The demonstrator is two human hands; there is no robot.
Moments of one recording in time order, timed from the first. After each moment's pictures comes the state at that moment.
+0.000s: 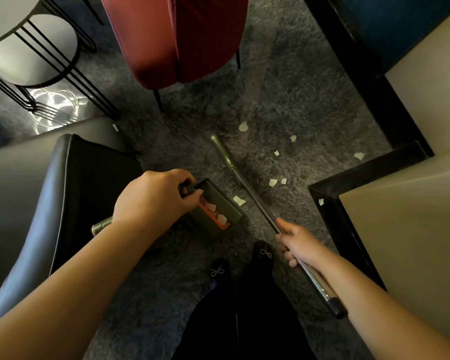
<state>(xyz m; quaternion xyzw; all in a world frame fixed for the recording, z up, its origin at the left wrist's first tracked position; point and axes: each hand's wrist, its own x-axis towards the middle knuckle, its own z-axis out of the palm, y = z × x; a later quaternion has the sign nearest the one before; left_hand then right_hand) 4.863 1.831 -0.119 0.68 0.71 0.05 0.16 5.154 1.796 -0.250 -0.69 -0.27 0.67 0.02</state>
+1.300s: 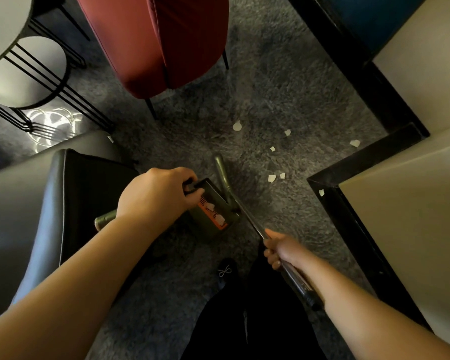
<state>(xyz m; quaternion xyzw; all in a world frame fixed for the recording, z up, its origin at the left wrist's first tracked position) 4.868 1.843 -0.117 0.73 0.67 0.01 0.13 5.125 1.765 -0.273 -0.65 -0.13 0.74 0.07</state>
